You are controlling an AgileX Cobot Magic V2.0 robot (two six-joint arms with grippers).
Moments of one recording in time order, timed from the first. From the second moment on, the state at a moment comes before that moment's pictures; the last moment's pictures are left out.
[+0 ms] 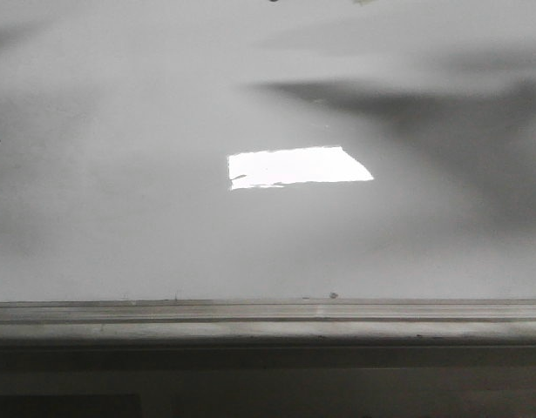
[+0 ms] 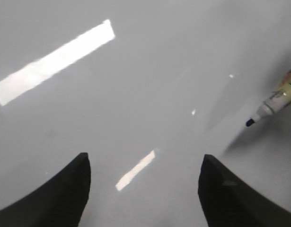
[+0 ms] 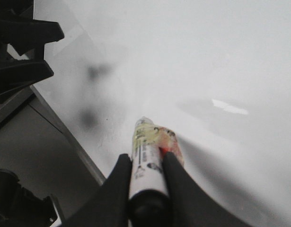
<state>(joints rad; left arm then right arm) -0.53 0.87 -0.83 -0.42 0.36 0.56 0.04 0.99 -0.73 1.37 0.92 -1.17</state>
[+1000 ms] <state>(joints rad) -0.48 0.74 -0.70 -0.50 0.22 0.56 0.29 1.14 -0.73 1.39 0.64 -1.23</state>
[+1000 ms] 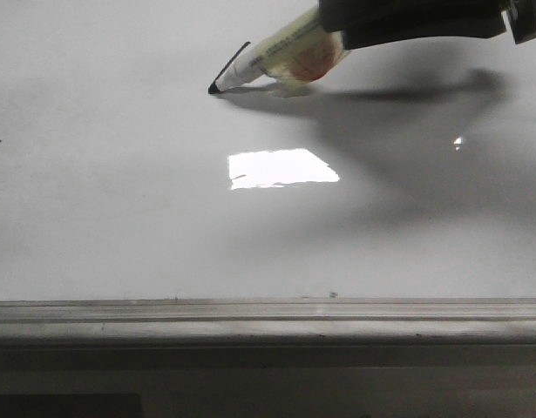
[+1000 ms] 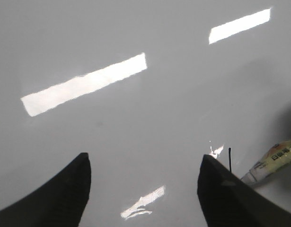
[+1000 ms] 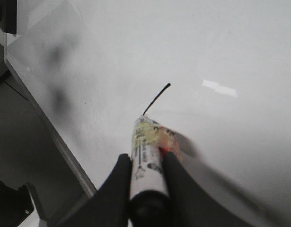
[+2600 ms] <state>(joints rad) -0.51 0.74 -0.70 -0.50 0.20 0.55 0.29 1.04 -0.78 1.19 0.75 -1.05</state>
